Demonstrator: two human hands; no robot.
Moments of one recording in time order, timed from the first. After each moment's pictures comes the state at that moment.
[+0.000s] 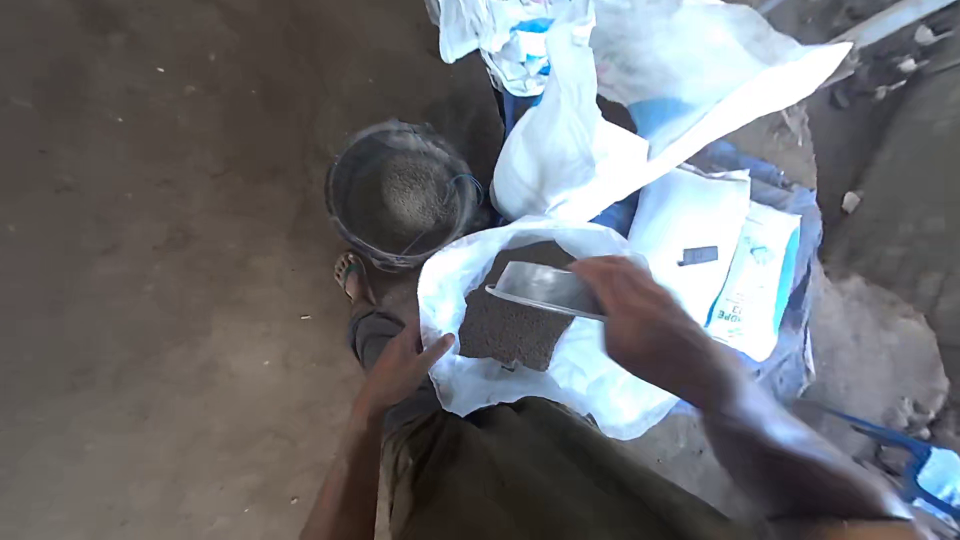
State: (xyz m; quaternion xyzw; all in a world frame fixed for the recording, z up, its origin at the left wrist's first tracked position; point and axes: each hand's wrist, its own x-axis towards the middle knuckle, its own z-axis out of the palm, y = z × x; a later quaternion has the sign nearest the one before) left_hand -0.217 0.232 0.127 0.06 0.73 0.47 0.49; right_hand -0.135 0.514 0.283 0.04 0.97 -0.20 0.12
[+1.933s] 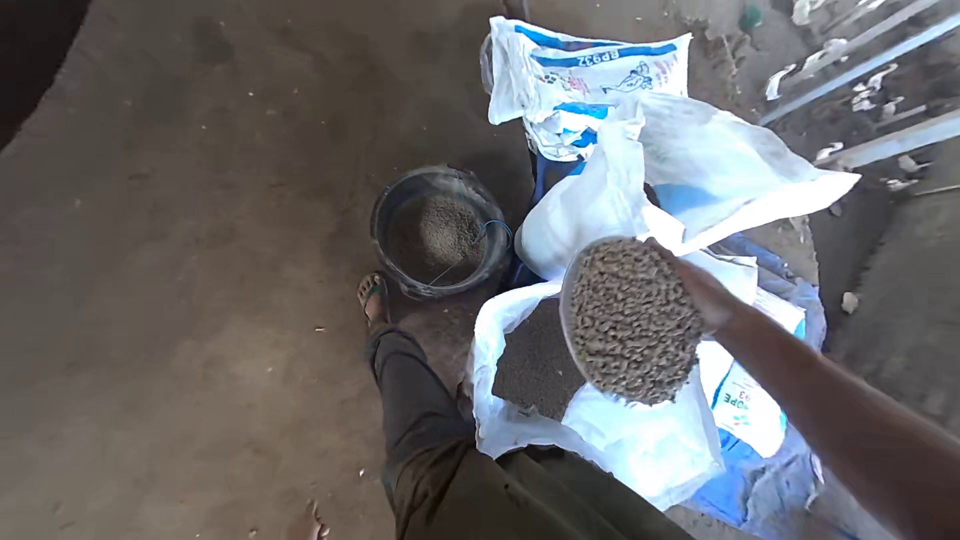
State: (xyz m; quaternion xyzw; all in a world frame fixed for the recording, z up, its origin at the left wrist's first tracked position) left_hand -0.018 -0.048 -0.052 -0.56 0.64 0.33 0.41; right_hand -0.229 0.576 0.266 0.39 0.67 -0.60 0.19
